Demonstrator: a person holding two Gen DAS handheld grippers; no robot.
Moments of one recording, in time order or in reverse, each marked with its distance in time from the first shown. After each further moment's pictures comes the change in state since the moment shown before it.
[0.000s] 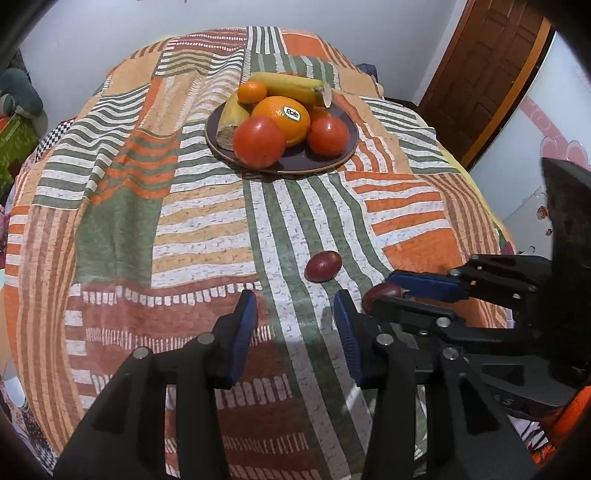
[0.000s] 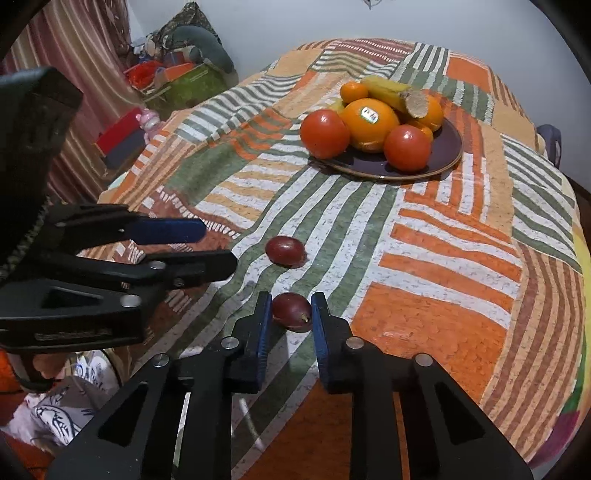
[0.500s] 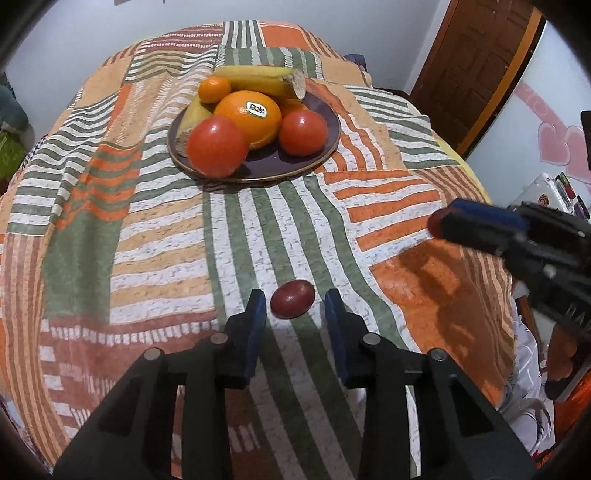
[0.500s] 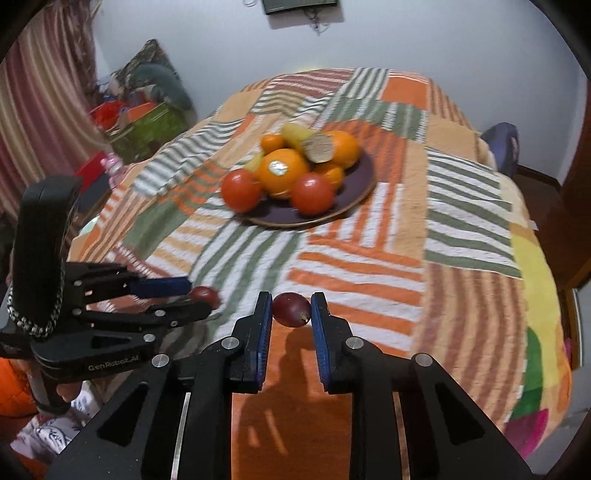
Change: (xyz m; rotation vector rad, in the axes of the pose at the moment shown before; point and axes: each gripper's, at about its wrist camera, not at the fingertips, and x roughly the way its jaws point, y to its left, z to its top) left arm 0.035 -0.022 0.018 0.053 0.022 -0.008; right arm -0.042 -0.056 0.014 0.105 -0.110 -0.118
